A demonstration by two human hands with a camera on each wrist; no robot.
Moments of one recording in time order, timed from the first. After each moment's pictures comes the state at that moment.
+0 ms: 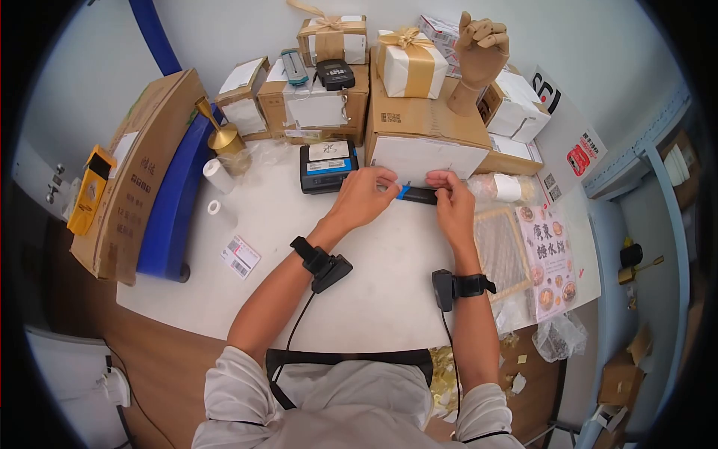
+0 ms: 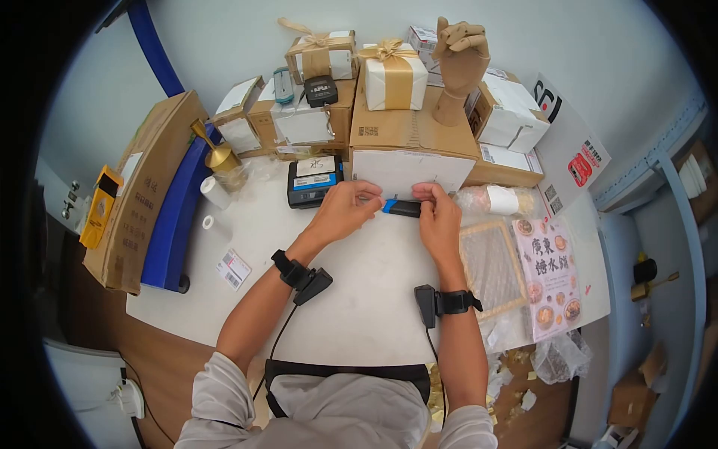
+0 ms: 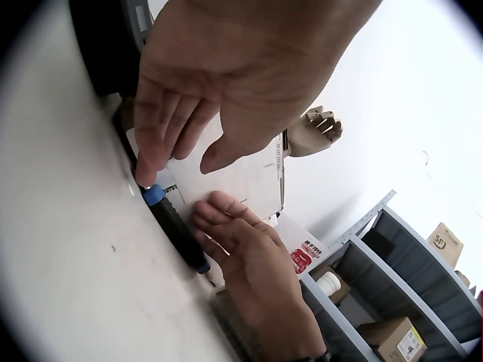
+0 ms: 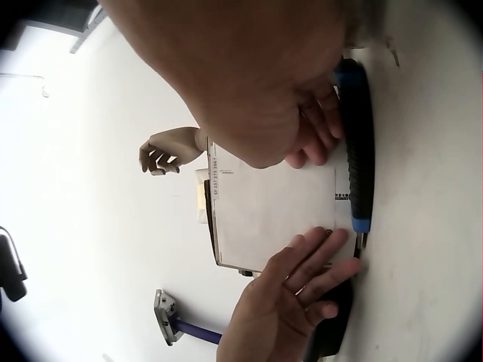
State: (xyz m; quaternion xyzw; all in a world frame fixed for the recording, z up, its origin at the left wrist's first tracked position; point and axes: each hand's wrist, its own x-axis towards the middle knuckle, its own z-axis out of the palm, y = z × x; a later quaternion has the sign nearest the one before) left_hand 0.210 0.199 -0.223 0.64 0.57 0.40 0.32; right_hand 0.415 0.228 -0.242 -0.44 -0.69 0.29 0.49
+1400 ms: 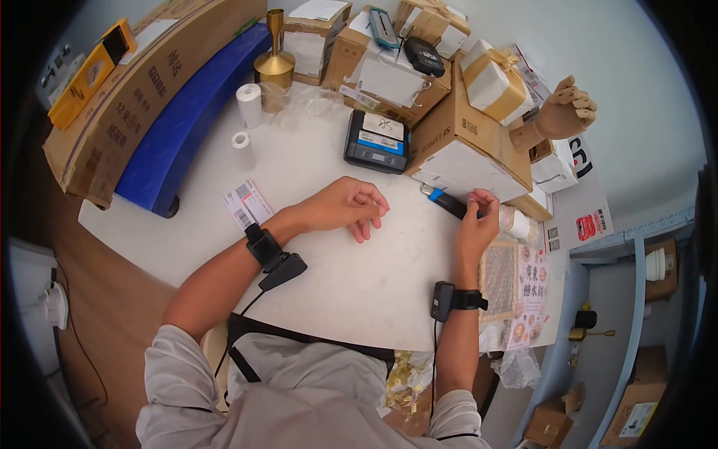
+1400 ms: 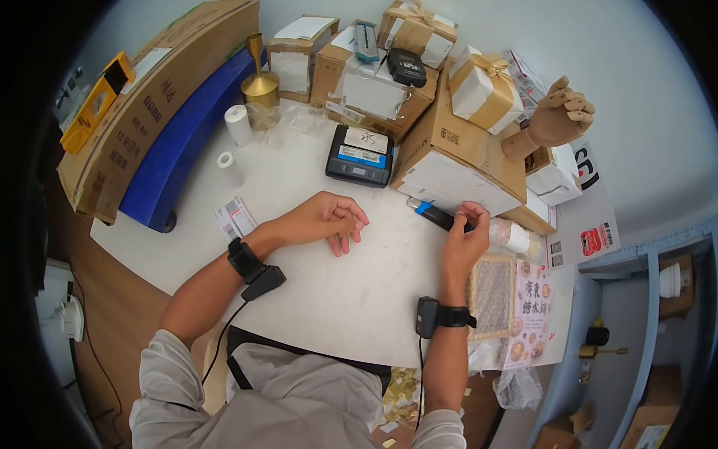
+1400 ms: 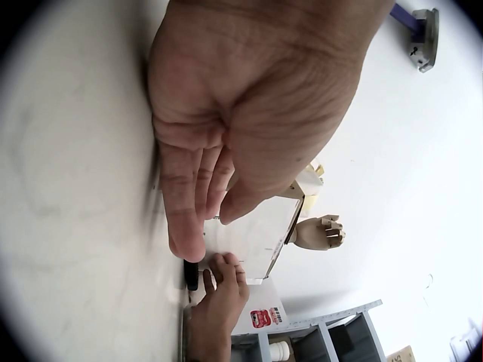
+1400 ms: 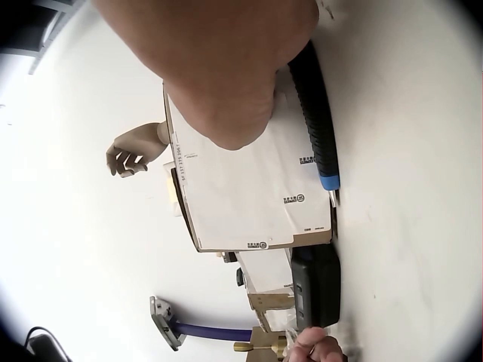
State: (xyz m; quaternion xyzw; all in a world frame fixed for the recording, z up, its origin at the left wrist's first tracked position) left_hand 0.126 0.127 -0.250 0.49 0.39 0.39 0.67; right_hand 0.400 0.231 -0.256 -0.51 -0.64 0.16 0.54
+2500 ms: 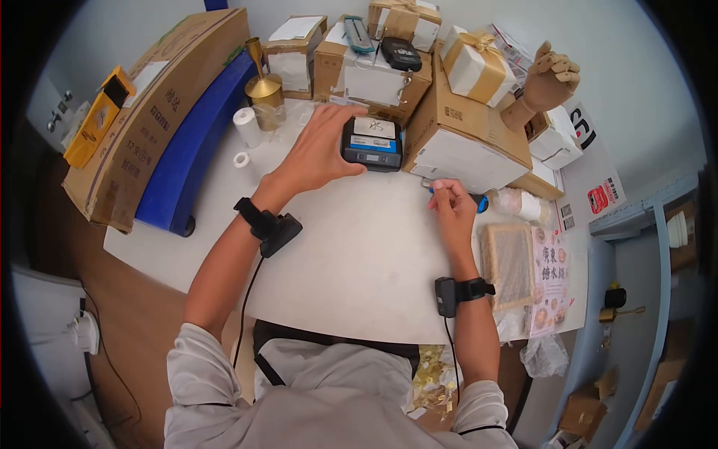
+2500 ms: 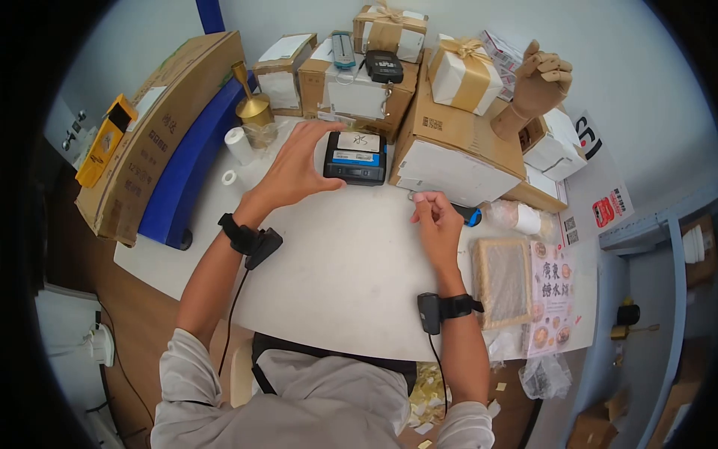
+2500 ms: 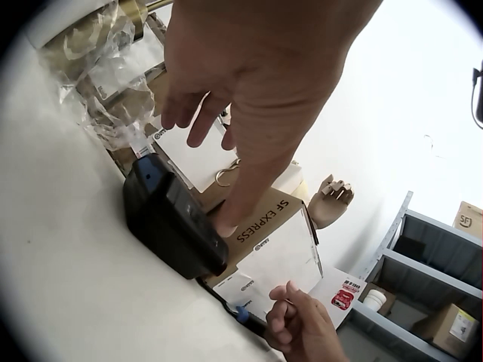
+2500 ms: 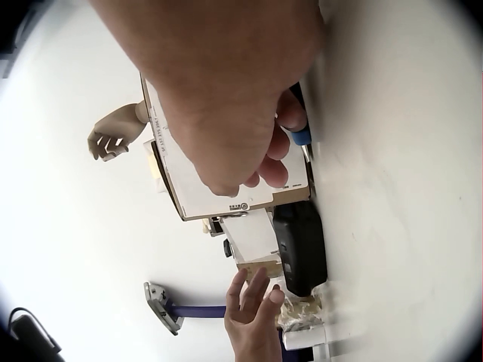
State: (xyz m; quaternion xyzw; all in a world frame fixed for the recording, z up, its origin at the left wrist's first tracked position) left_hand 0.089 0.155 -0.193 0.72 0.57 0.40 0.11; right_hand 0.373 0.209 -0.261 -0.42 -0.66 0.43 0.46
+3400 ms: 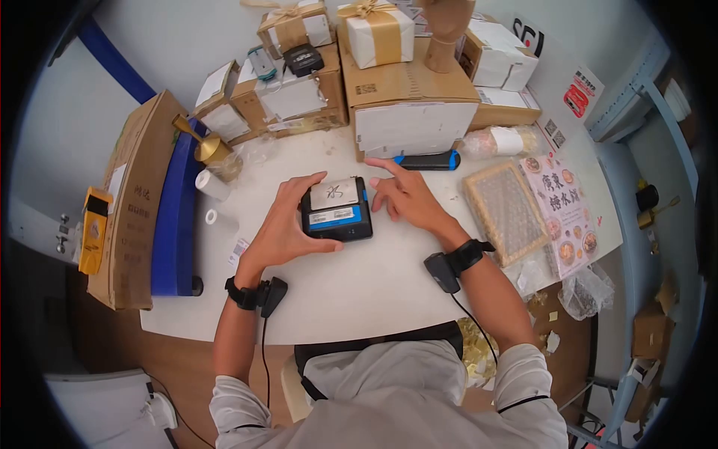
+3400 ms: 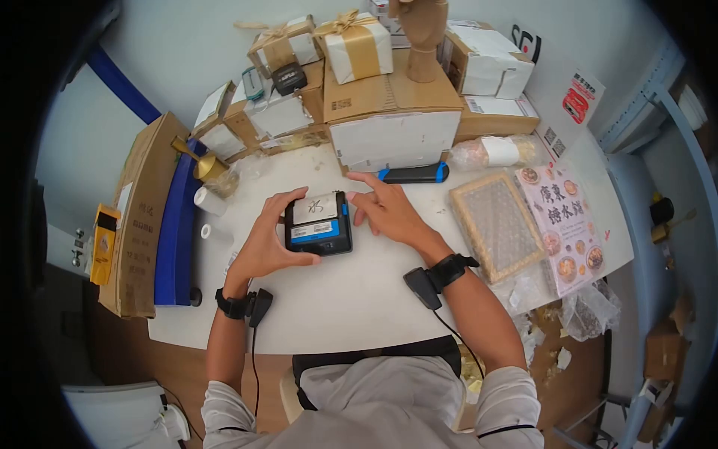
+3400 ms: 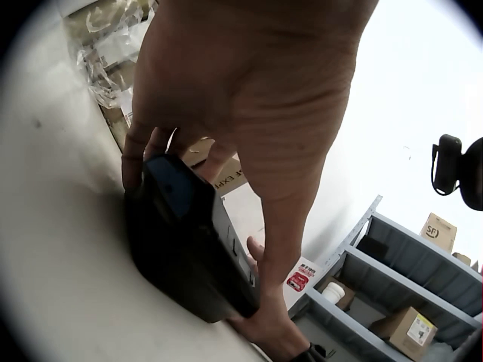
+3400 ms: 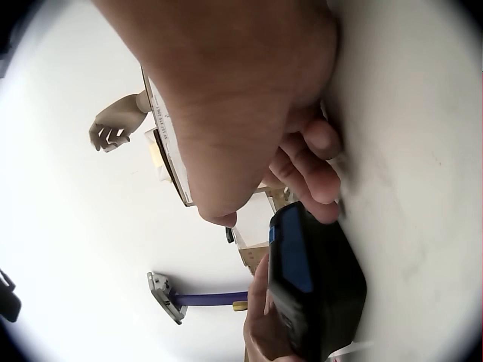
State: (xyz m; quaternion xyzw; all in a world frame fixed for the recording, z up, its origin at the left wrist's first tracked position) left_hand 0.120 0.104 -0.197 0.78 0.53 0.27 0.20; right_hand 0.370 0.190 -0.238 -0.35 -0.68 0.56 0.32
